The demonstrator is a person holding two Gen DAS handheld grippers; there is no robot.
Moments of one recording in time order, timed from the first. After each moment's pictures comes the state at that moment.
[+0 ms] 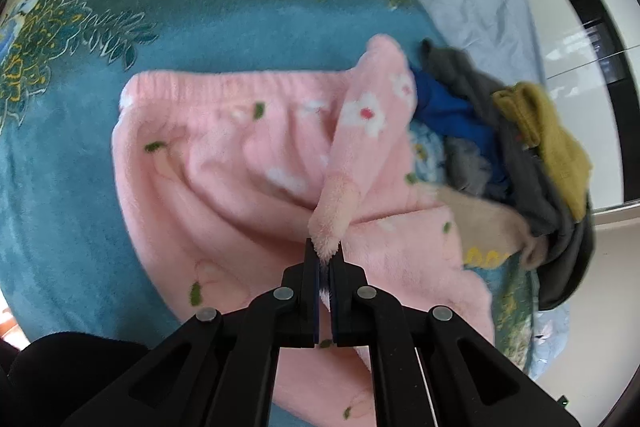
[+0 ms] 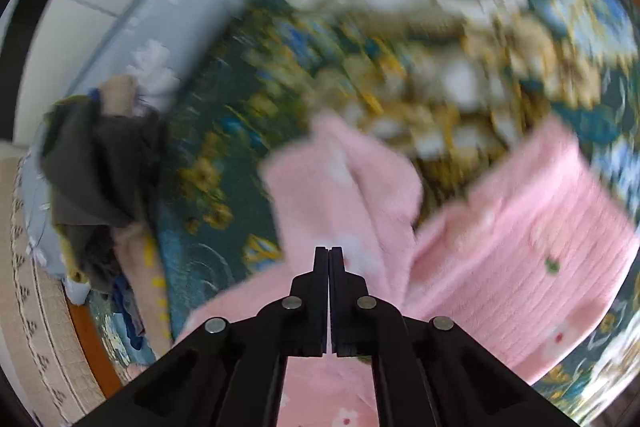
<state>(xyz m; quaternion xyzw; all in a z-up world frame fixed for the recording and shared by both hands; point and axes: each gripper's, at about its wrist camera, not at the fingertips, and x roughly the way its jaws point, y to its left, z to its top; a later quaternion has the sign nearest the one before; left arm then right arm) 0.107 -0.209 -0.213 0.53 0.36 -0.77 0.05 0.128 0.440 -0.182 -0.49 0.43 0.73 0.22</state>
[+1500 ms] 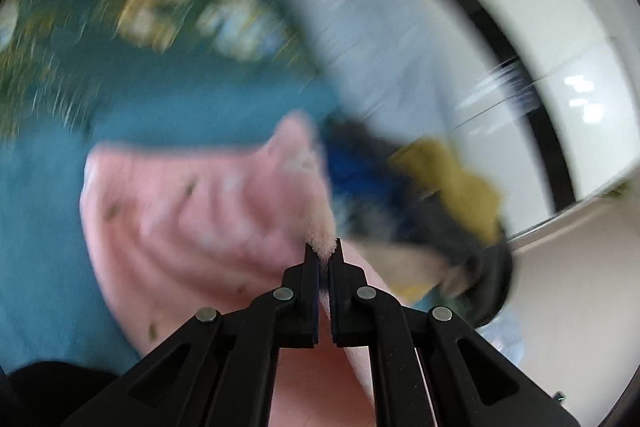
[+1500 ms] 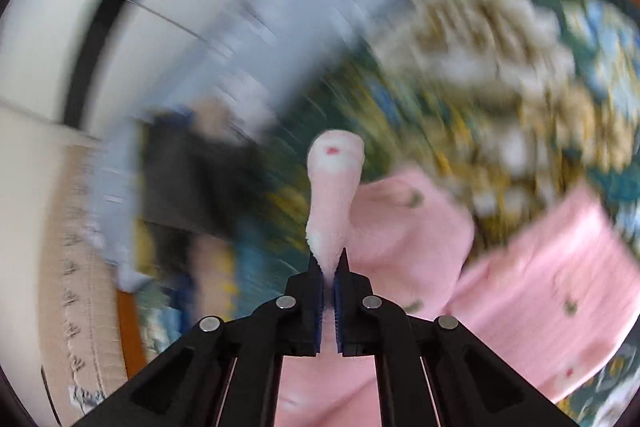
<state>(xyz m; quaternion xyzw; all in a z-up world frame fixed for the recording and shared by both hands) 0.144 -0.221 -0.167 0.35 0.40 -0.85 -0.03 0.163 0.445 -0.125 -0.38 0.44 0.80 0.14</state>
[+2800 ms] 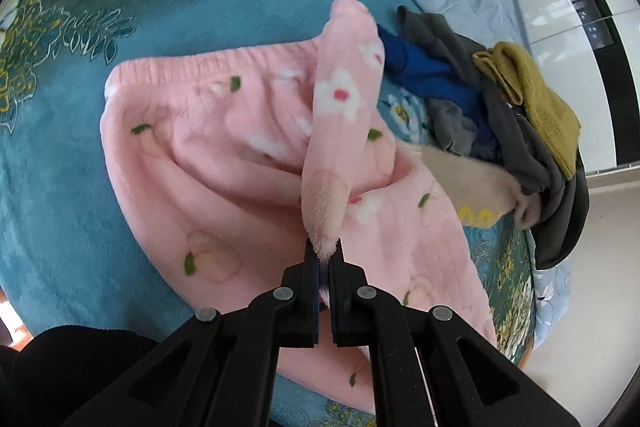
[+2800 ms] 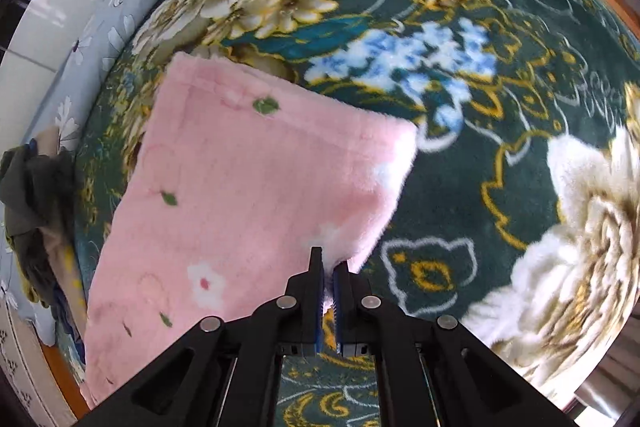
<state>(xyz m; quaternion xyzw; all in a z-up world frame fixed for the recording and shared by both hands) 0.127 -0.198 -0.204 0.58 0.33 -0.74 0.02 0.334 0.469 -0.236 -0.49 0.44 0.67 0.35</state>
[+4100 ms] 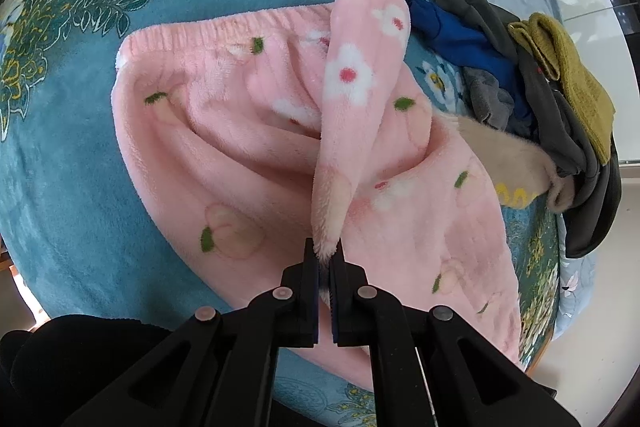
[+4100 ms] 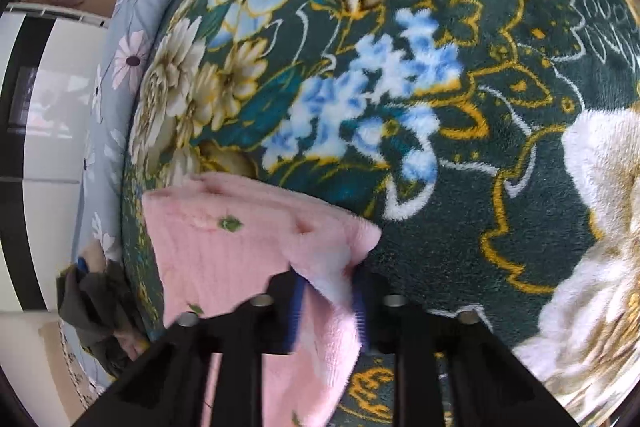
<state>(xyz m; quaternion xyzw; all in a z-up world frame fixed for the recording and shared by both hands) 0.126 -0.192 -0.217 0.64 0.30 -0.71 0.05 0.371 0.523 -0.257 -0.35 0.60 0.62 0.36</state>
